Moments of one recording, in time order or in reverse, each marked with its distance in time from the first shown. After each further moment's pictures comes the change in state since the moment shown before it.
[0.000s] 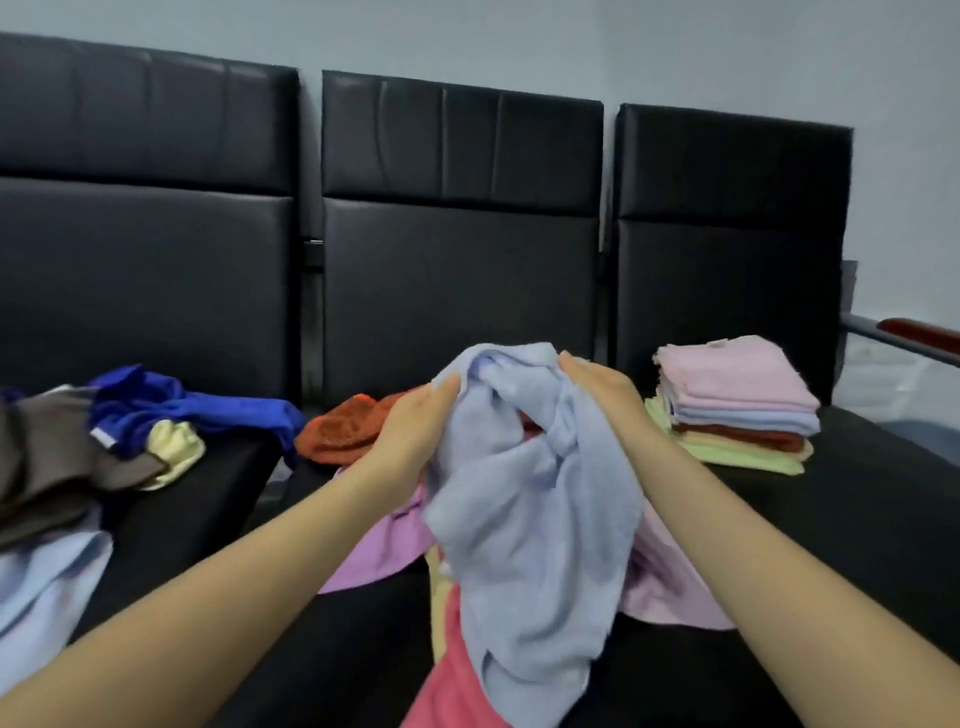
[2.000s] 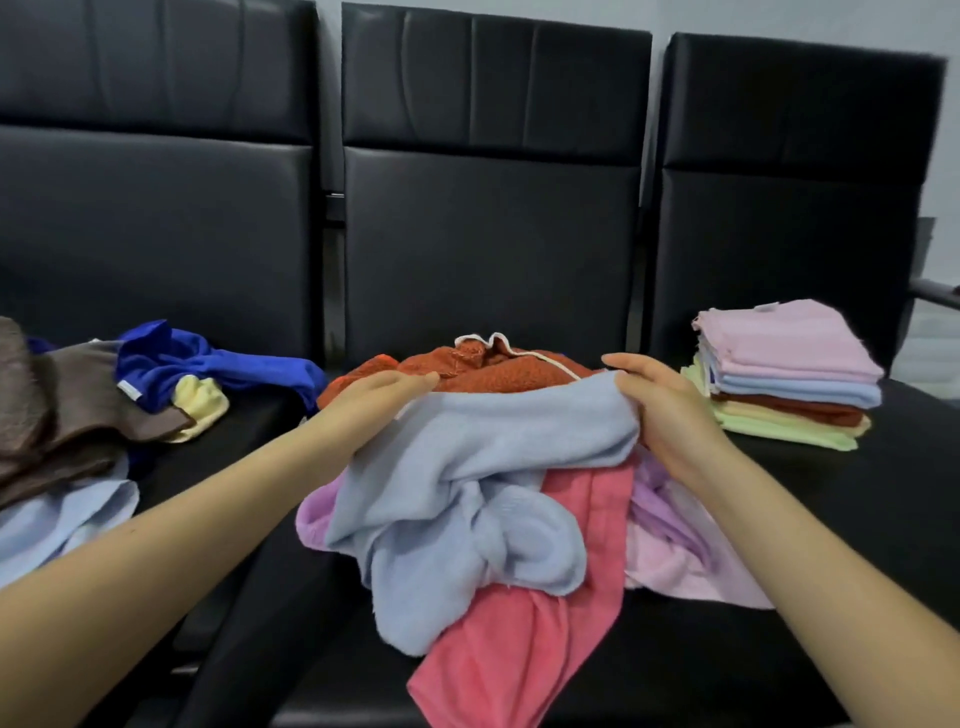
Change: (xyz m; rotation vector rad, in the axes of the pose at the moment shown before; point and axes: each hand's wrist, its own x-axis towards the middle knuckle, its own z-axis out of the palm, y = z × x) left_hand 0.001 -0.029 -0.068 0.284 -0.034 -0.181; right_hand -0.006 0.052 -0.026 -0.053 -0.023 -0.070
